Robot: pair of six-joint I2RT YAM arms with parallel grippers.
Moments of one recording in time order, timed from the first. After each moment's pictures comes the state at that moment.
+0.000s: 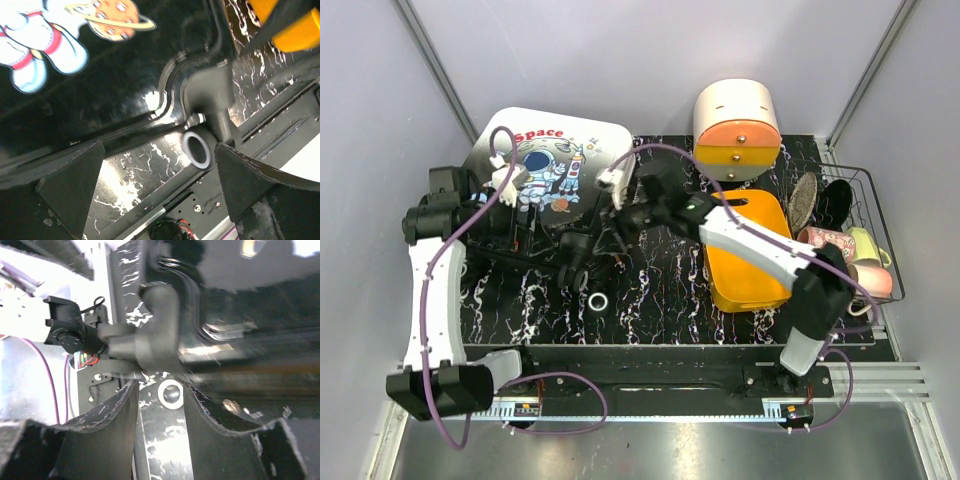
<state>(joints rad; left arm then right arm) 0.16 1.19 1.39 -1.21 0.69 0.39 0.84 1.78 1.54 -0.31 -0.69 0.09</state>
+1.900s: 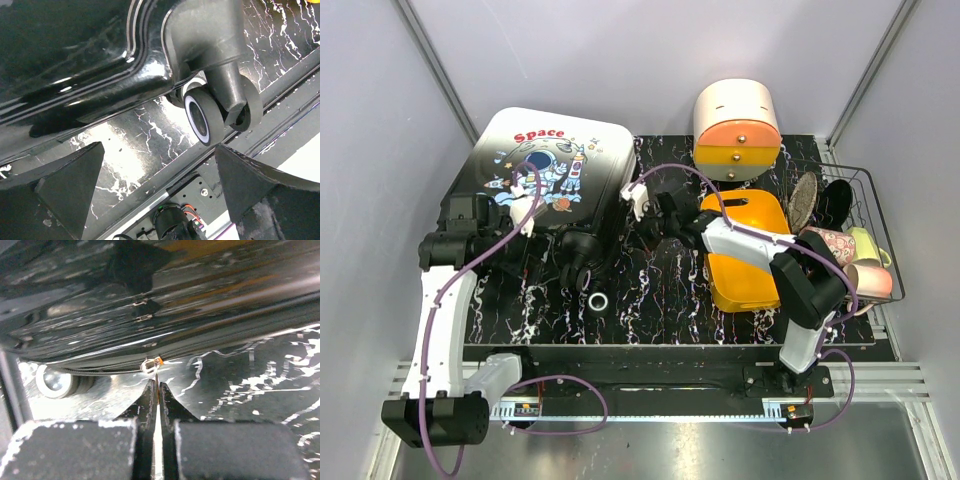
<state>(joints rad) 0.05 0.98 1.14 -1.19 0.57 0.43 0.71 1.80 1.22 -0.04 -0.51 -0.08</state>
